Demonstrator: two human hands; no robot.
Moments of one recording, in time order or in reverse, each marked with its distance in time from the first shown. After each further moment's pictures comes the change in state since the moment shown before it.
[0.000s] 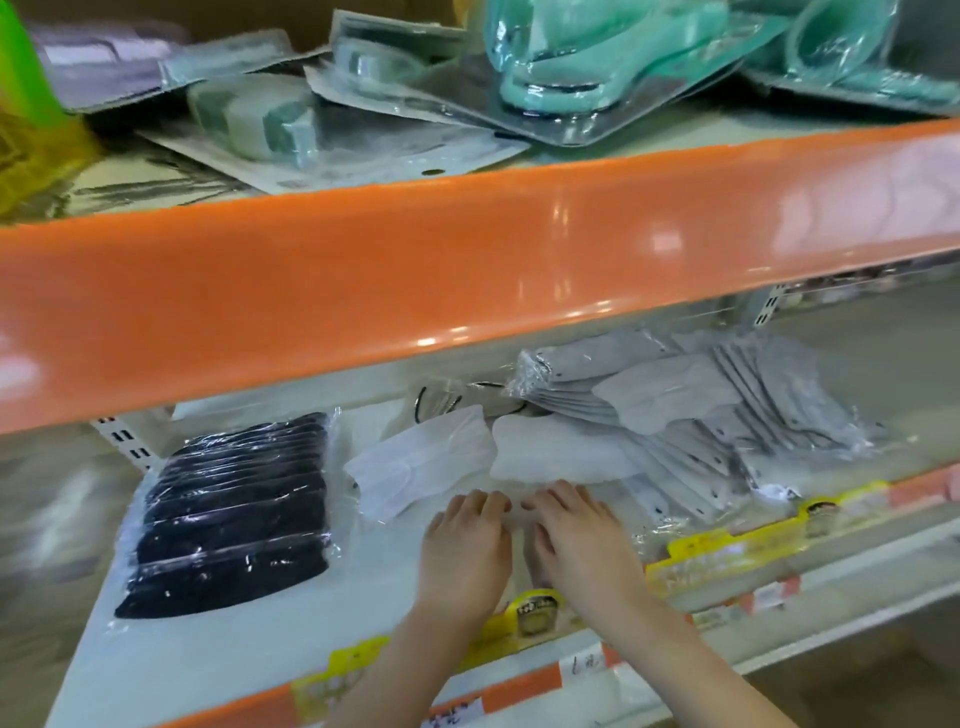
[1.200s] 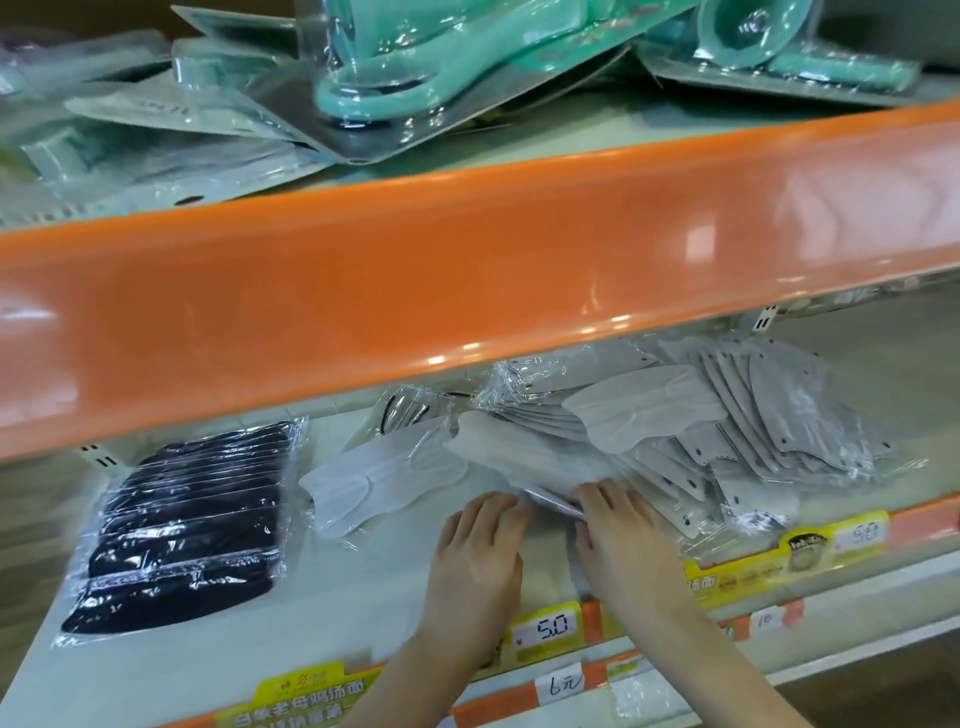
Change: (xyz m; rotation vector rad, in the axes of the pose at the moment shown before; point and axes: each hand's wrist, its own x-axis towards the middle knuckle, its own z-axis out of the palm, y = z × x) left_hand 0.012 0.049 0.035 -0.083 0.175 0.172; right_hand 0.005 0.082 -0.014 -0.020 0.106 0.053
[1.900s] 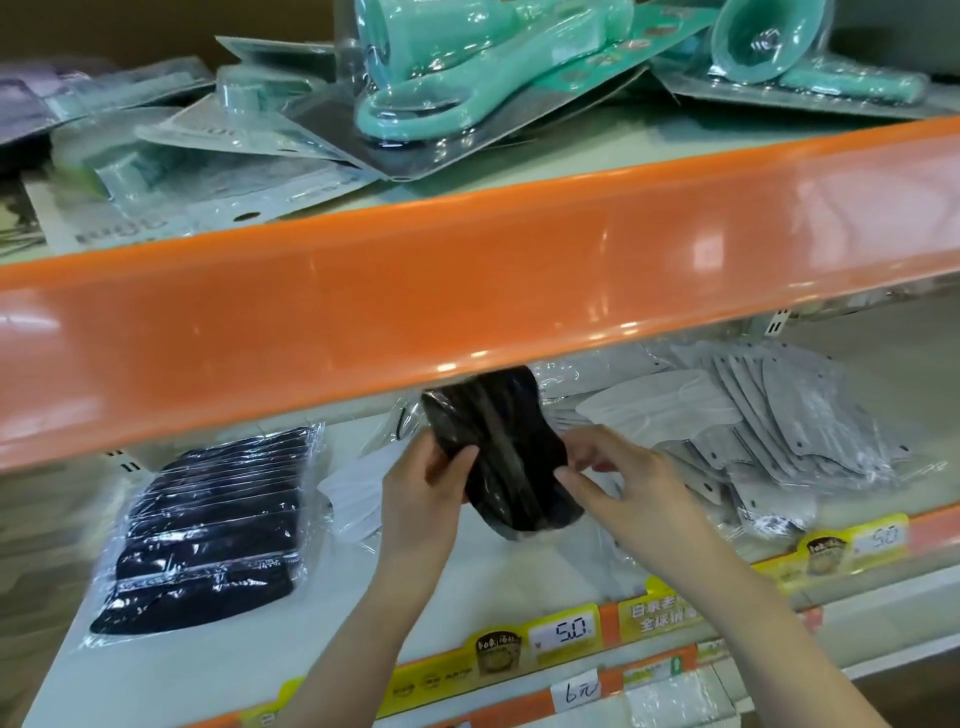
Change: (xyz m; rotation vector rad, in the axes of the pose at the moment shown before) left_hand 0.058 -0.012 -0.079 -0.805 0.164 -0.682; right_hand 0.042 -0.020 -0.068 0.695 -0.161 0.015
